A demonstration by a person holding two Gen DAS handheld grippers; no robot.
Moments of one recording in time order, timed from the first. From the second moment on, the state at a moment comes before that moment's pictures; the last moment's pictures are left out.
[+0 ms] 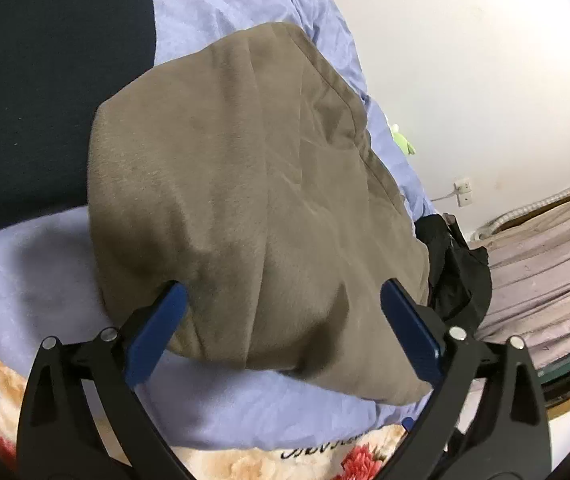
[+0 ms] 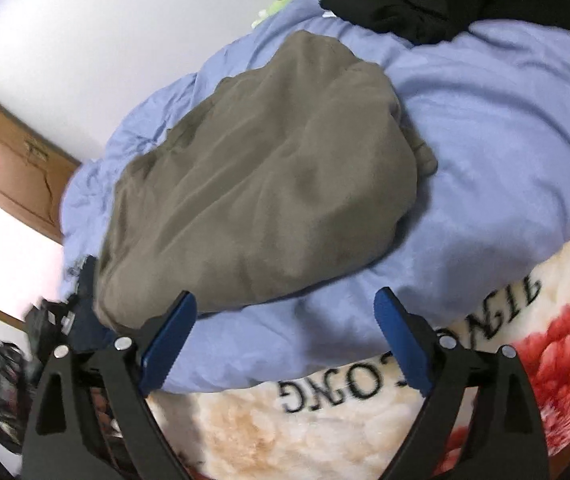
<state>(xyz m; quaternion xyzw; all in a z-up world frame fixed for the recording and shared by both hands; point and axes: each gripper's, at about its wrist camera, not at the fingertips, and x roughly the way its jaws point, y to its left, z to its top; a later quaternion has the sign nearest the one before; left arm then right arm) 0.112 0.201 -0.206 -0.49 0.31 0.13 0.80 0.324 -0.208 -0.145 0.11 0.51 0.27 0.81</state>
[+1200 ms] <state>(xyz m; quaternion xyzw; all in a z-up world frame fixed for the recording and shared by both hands) 0.136 0.206 -0.222 -0.47 0.33 0.13 0.81 0.392 -0.230 -0.201 0.33 0.57 0.21 0.72</state>
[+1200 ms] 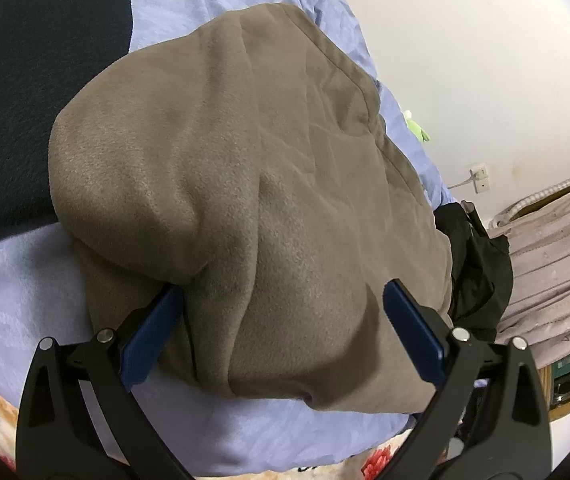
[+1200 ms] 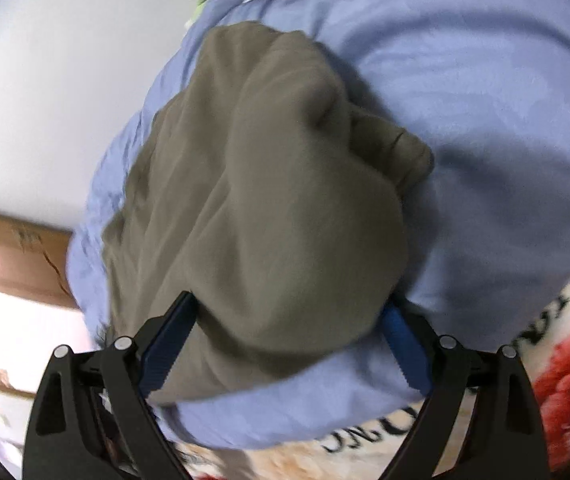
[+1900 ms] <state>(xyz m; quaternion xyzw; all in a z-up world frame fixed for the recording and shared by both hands) 0.133 0.225 -0.199 -0.50 0.33 0.10 0.80 0.385 -0.236 -0.162 0.37 0.54 0.19 0.74</state>
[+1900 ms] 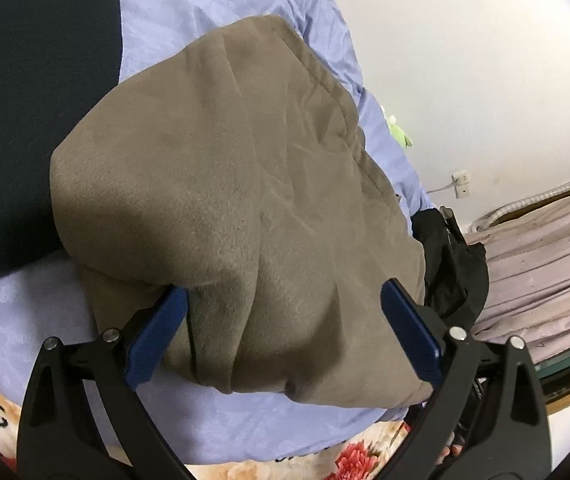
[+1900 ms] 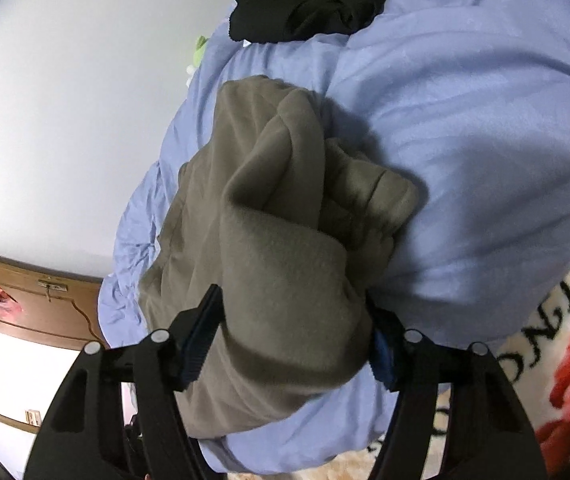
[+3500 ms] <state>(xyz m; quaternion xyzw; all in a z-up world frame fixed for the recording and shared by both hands) 0.165 0.240 -0.237 -0.48 0.41 0.10 0.77 0.416 -0.190 -0.189 0.31 0.56 0.23 0.74</state>
